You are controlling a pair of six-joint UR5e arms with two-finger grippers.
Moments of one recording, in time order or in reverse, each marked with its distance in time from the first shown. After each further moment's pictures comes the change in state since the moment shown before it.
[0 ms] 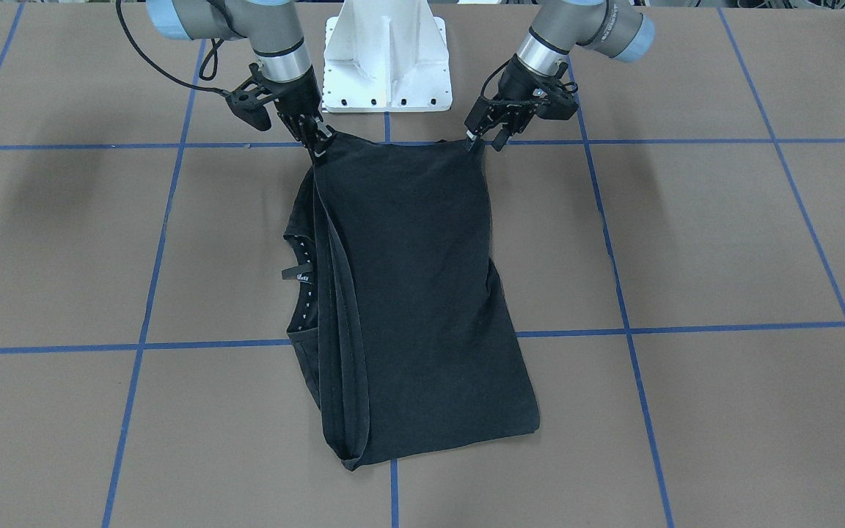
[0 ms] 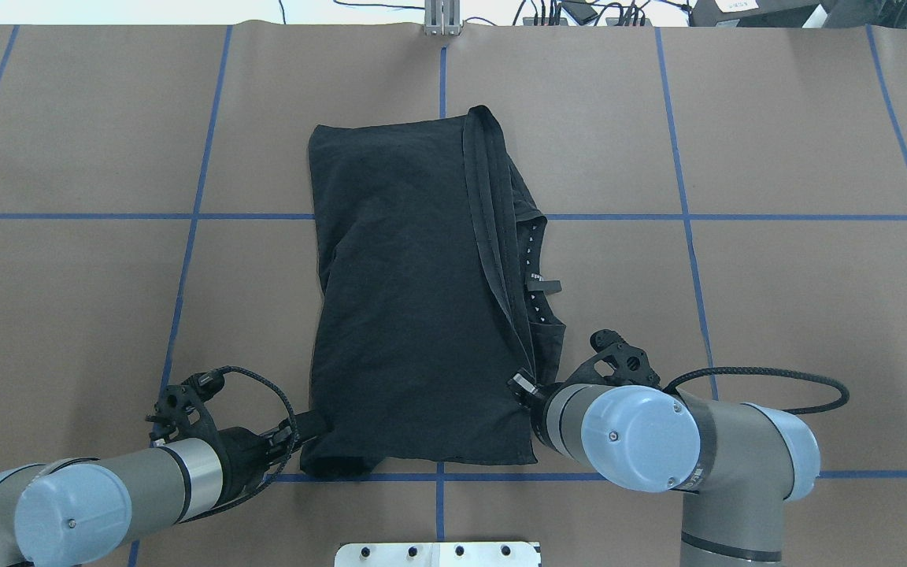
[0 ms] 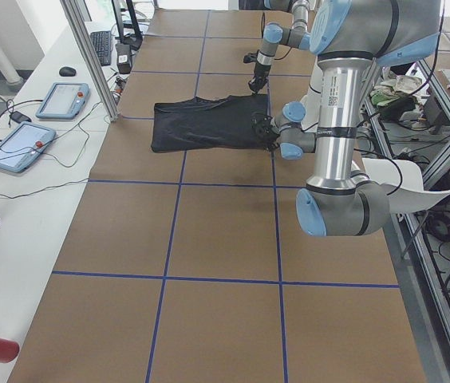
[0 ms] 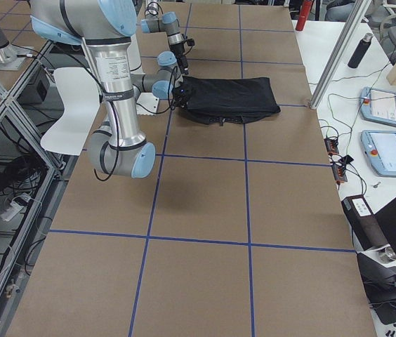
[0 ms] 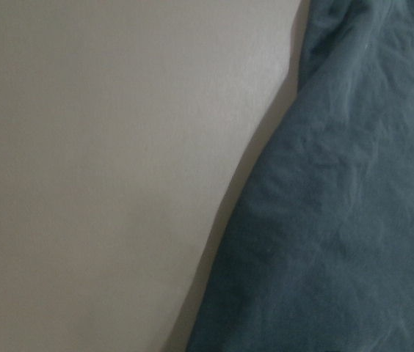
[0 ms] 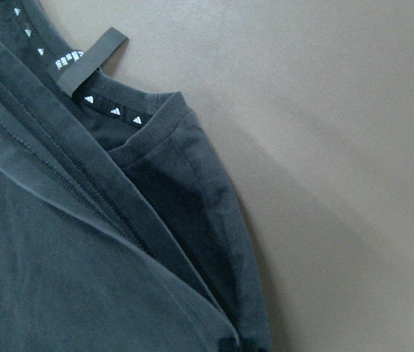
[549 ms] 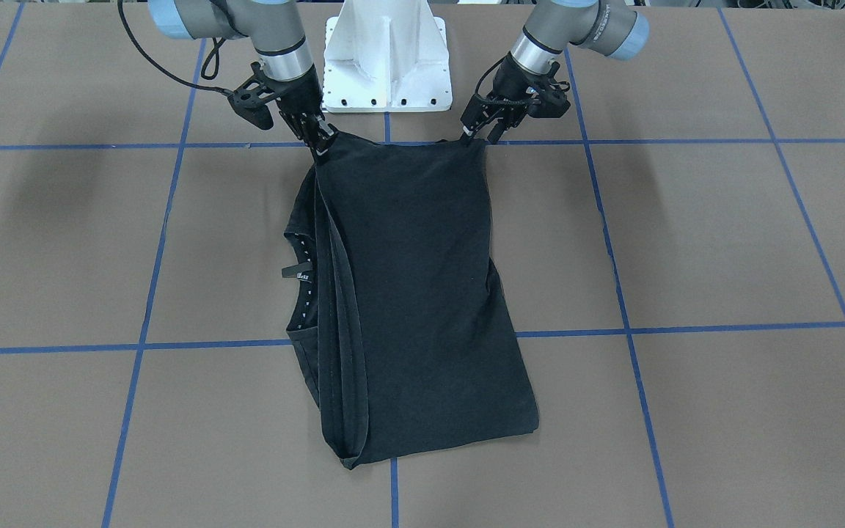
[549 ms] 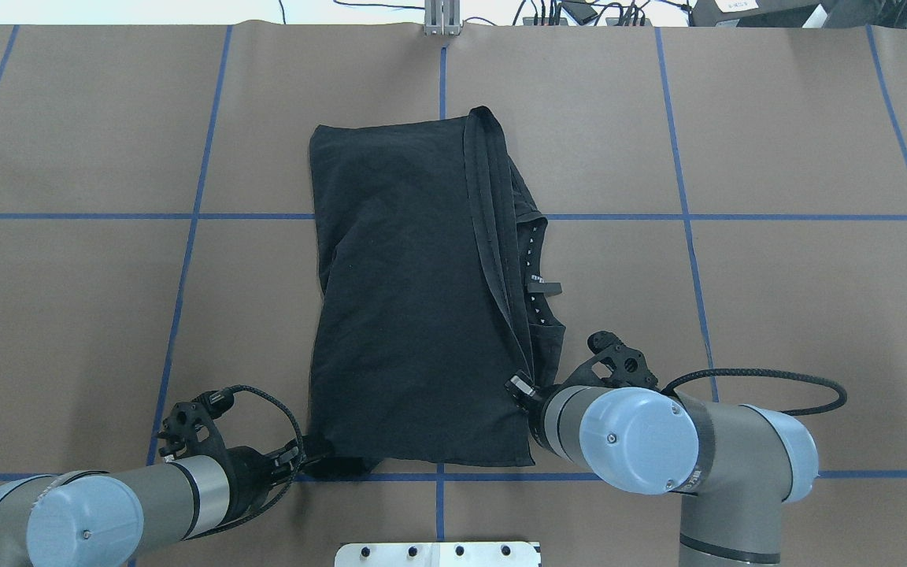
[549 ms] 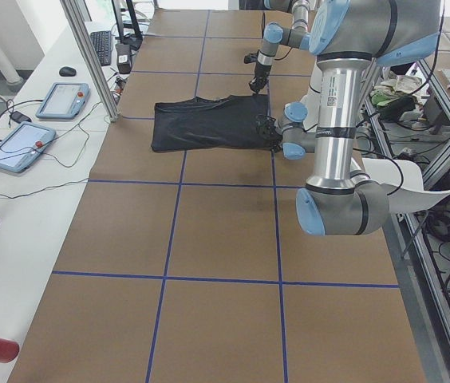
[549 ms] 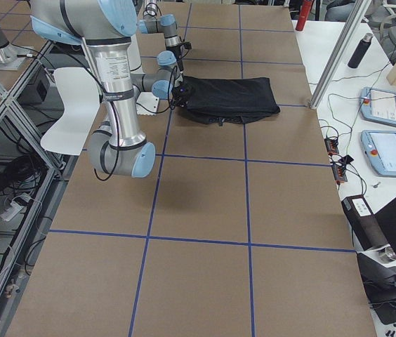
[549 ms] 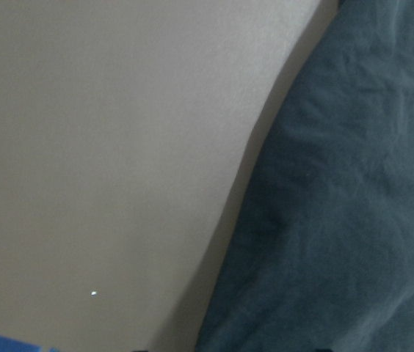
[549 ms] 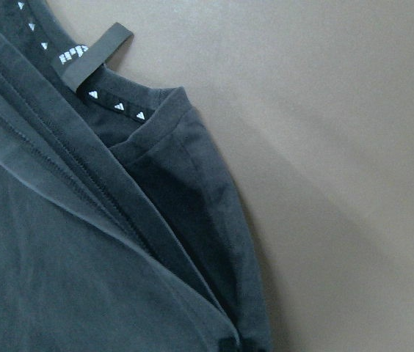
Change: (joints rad) left arm 0.030 -0.003 0.011 0.026 -0.022 -0.004; right arm -0.004 0.003 0.000 0.001 0.001 0.000
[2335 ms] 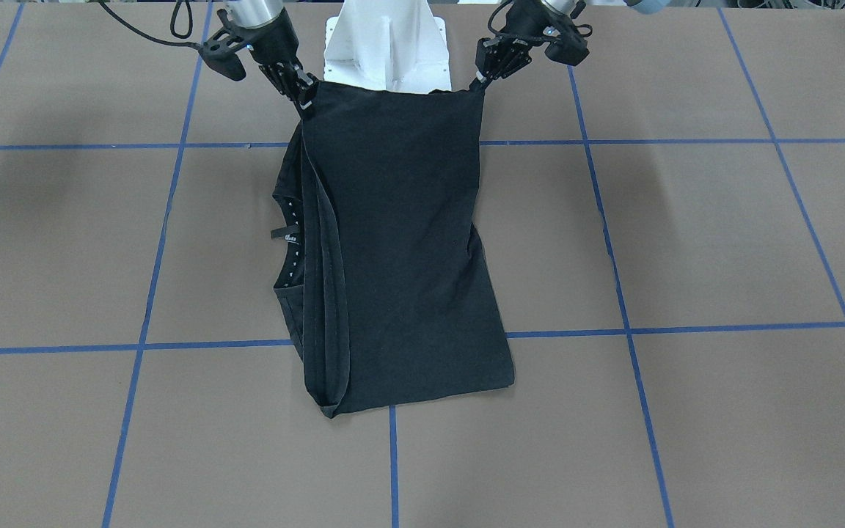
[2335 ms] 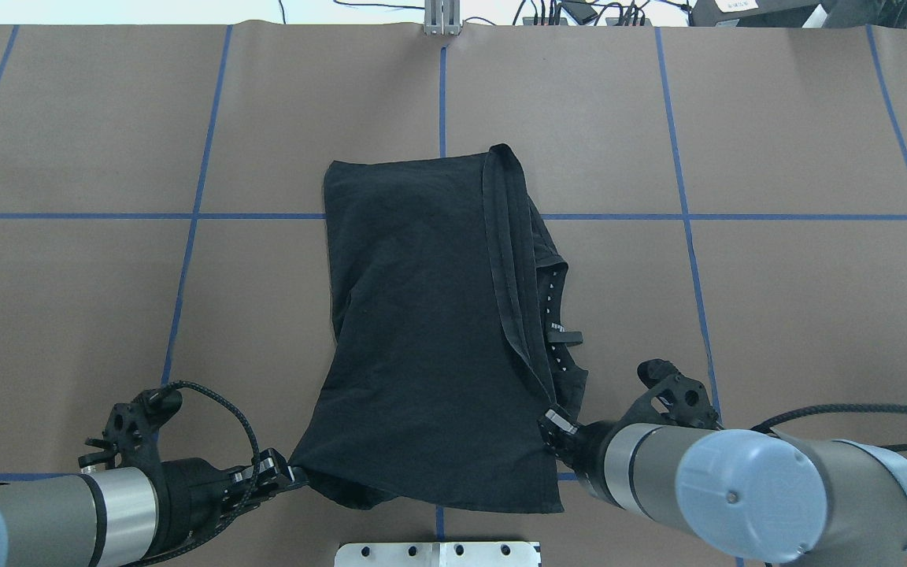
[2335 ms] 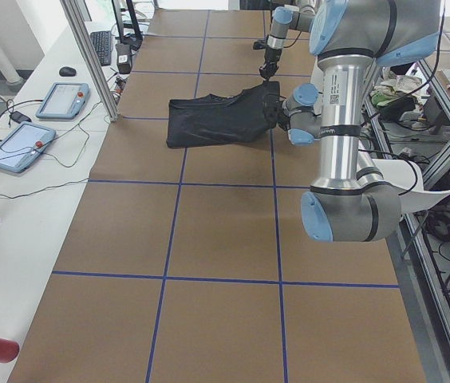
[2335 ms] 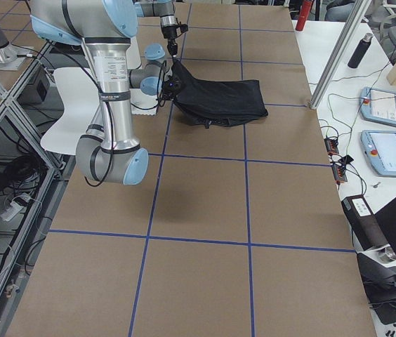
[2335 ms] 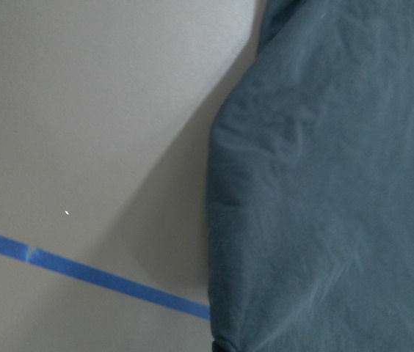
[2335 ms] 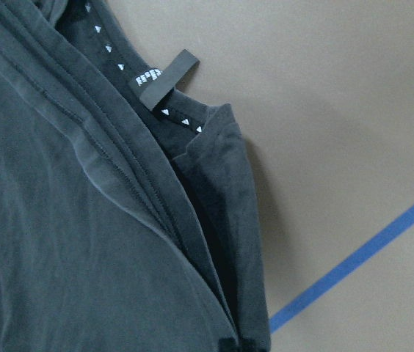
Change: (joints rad) left arm 0.010 0.112 -0.297 0.002 -0.042 -0.035; right arm -0.070 -0.149 0.256 -0.003 -0.001 0.041
